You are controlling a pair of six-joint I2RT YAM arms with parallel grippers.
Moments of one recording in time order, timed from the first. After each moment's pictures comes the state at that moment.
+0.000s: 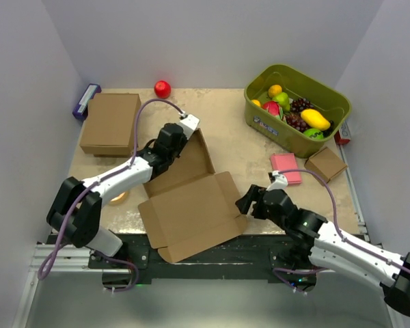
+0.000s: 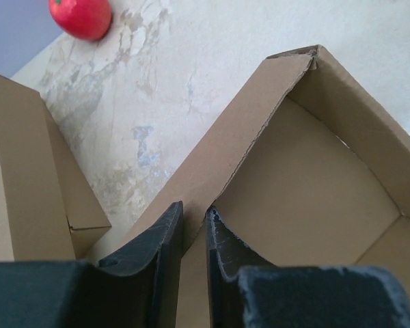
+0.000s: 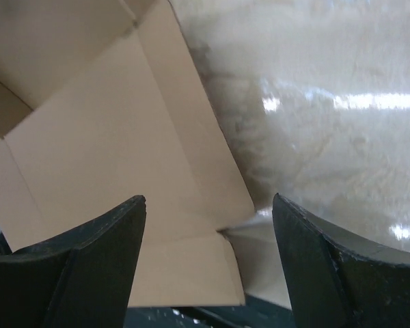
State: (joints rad) left arm -0.62 1.50 0.98 -0.02 -0.37 0.22; right arm 0.88 0.69 0.36 -0.28 0.32 0.91
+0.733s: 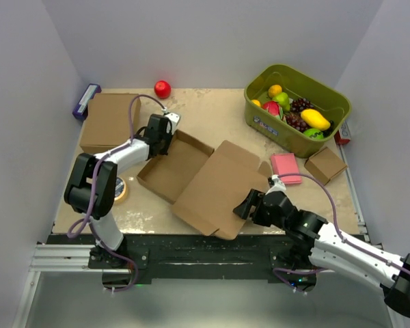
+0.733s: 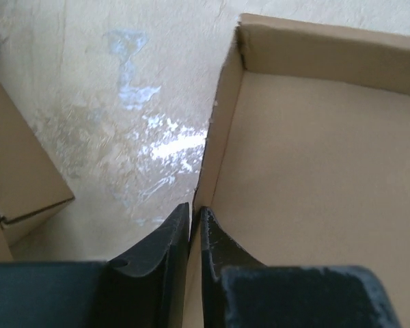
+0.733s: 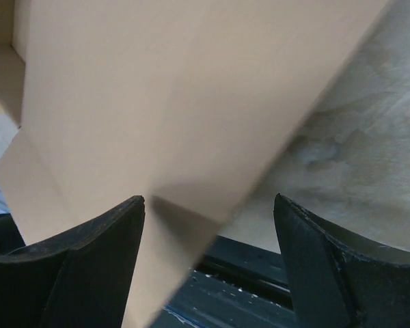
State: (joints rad) left arm -0.35 1.75 1.10 -0.17 -0.17 0.12; right arm 0.88 0.62 0.32 -0.41 0.18 1.07
